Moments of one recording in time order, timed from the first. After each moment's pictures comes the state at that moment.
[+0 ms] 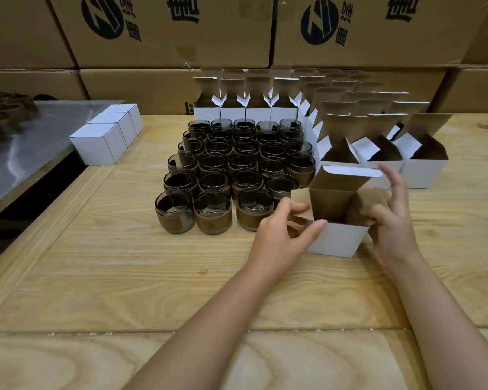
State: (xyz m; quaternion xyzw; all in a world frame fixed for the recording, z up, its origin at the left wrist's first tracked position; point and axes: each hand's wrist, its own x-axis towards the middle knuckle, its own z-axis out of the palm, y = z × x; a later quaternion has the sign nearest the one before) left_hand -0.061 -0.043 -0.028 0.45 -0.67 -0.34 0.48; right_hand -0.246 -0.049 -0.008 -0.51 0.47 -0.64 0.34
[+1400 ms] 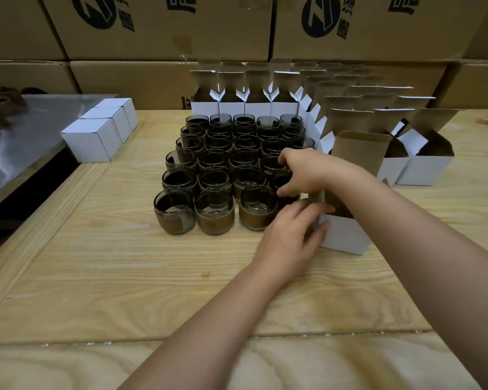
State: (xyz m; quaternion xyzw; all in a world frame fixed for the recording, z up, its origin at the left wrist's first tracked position) left_hand -0.064 -0.050 -0.031 0.37 -0.78 -0.18 0.47; right_hand -0.148 -0.131 0.073 -0.77 0.62 0.01 0.10
